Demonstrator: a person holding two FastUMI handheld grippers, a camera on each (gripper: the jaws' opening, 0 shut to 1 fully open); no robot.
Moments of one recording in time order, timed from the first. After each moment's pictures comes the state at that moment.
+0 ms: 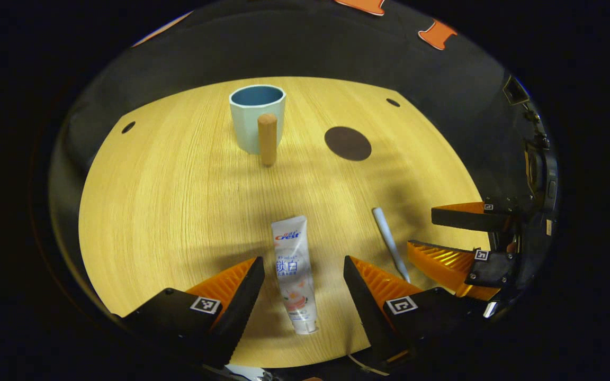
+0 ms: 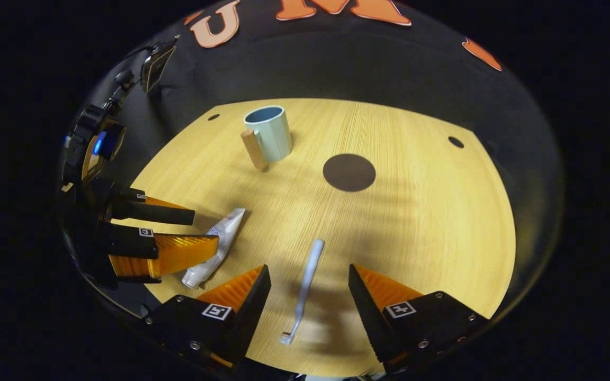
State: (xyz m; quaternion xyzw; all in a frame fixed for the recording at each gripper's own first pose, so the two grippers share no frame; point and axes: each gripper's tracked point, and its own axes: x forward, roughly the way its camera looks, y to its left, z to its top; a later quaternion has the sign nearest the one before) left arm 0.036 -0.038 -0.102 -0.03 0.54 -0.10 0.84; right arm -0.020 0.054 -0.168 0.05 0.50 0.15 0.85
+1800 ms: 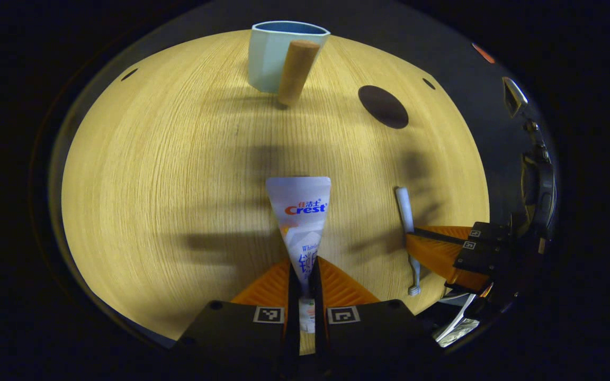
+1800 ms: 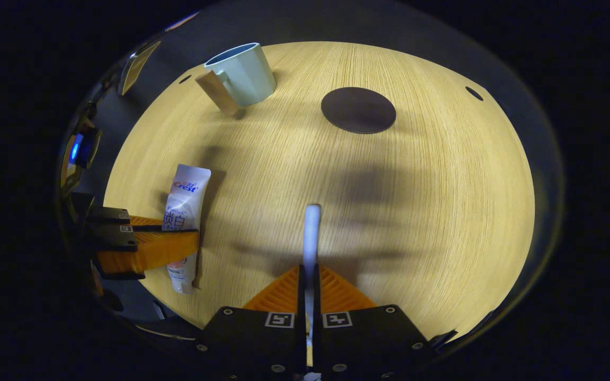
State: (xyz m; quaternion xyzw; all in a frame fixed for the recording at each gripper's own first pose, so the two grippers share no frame) left arm 0.038 -0.051 -0.088 -0.09 0.62 -0.09 0.77; right arm -0.021 0.068 -0.226 0.03 0.61 0.13 0.78
